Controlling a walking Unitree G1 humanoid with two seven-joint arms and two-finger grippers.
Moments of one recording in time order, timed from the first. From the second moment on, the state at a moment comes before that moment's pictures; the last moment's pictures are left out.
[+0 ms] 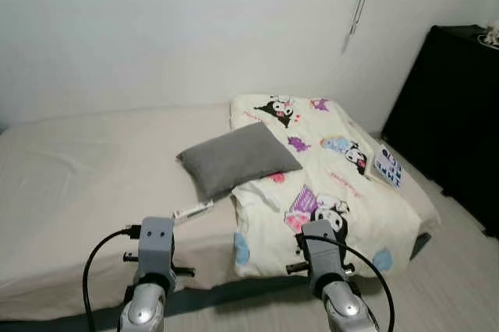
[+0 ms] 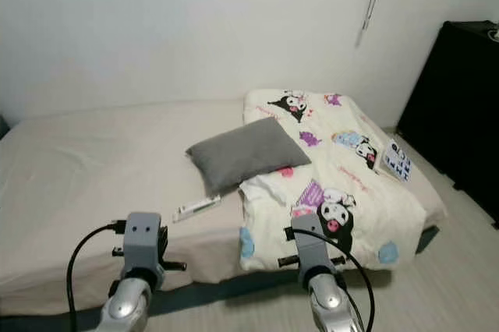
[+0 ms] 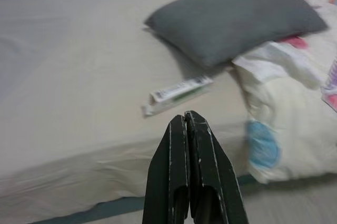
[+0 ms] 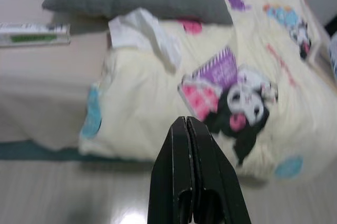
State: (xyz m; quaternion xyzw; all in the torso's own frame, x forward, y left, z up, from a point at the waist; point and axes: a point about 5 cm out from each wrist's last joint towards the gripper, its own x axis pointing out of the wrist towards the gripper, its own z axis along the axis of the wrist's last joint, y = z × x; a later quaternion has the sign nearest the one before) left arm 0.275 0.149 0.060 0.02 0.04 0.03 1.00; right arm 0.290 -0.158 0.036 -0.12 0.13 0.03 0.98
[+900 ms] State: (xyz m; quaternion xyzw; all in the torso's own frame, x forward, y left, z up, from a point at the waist) left arm 0.274 0.154 0.059 0.02 0.05 0.04 1.00; right arm 0.292 -0.144 0.038 -0.14 0.13 0.08 0.98
